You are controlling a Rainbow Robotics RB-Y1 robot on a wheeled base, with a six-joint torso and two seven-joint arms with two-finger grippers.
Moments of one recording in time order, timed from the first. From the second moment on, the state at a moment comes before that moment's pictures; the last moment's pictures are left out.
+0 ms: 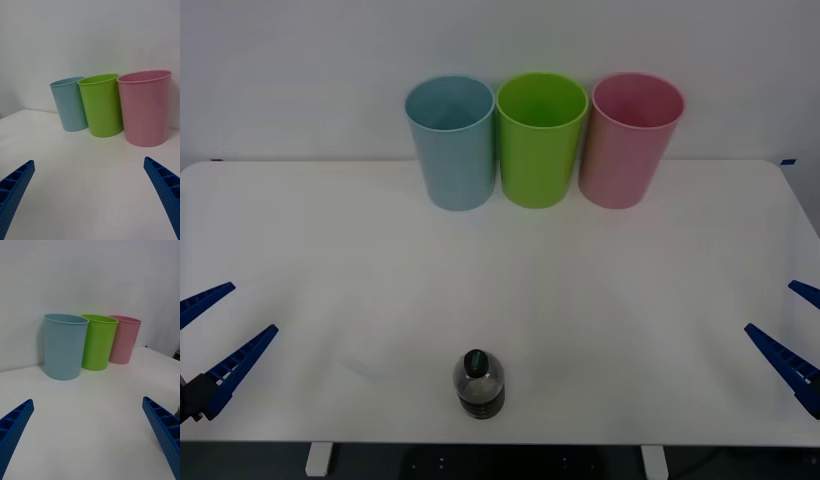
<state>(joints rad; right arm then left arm) 0.35 -0.40 -0.52 -1.66 0.96 -1.22 0.00 0.35 0.40 0.52 -1.66 -0.96 -1.22 0.00</state>
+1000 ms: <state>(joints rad) 0.34 -0.45 -0.39 -1.65 0.96 -1.23 0.04 0.35 0.40 0.52 -1.66 -0.96 -1.22 0.00</state>
